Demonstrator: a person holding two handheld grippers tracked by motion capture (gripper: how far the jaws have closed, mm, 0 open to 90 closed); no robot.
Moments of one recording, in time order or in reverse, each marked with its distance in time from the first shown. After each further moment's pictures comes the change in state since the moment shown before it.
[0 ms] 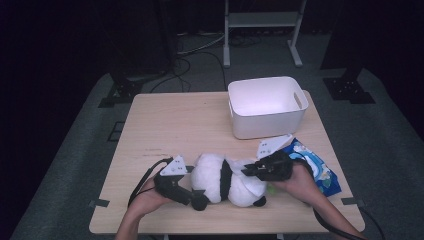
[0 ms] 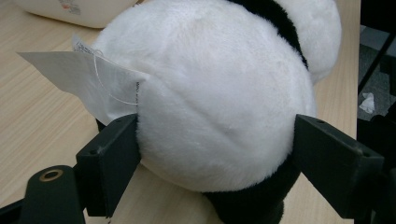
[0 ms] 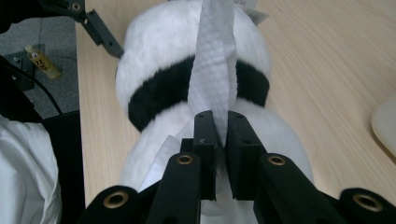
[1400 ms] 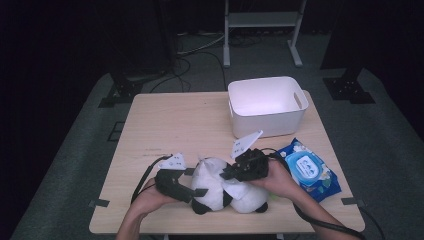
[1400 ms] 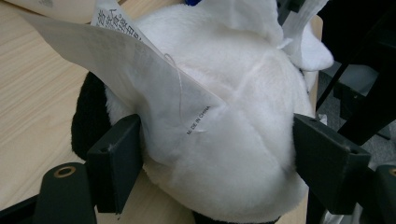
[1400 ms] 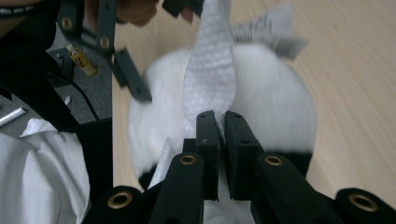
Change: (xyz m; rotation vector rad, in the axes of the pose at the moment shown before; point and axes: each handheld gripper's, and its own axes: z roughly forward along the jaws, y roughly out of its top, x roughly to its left) left arm 0.002 0.005 0.000 -0.045 -0.112 -0.132; right arm 0.013 0.042 0.037 0.034 0.134 -0.023
